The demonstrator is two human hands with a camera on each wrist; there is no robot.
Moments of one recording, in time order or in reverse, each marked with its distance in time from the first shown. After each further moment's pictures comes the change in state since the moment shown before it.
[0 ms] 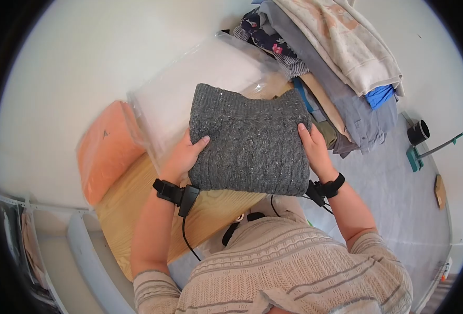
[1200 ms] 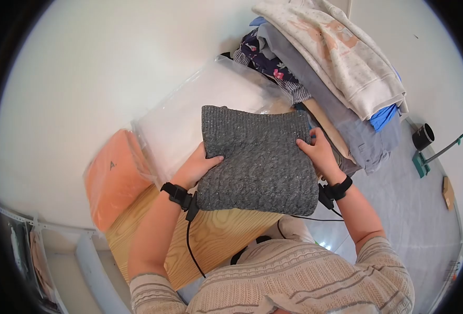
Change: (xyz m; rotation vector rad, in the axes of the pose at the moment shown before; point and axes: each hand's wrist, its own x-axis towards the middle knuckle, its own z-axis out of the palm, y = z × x) left_hand 0.060 0.026 -0.003 0.242 -0.209 -0.033; right_hand 0.063 0.018 -0.021 -0.303 -0.029 0.187
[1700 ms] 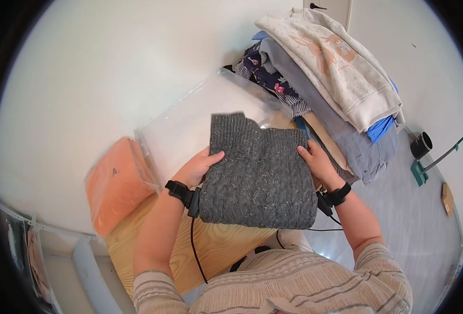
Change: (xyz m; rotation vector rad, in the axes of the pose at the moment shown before) left_hand 0.016 0.010 -0.009 -0.463 -0.131 -0.073; right_hand 0.012 0.005 0.001 0.071 -0.065 -0.134
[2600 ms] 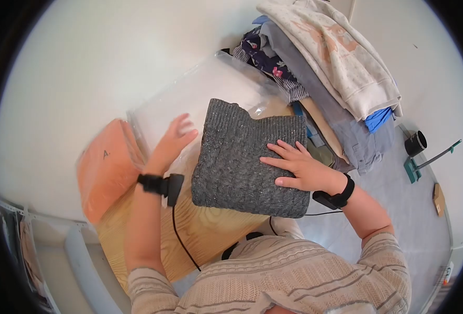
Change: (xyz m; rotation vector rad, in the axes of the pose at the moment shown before) left_hand -0.035 0.011 -0.018 0.450 0.308 0.260; right_hand -0.049 -0.071 -0.002 -0.580 -0.638 -0.485
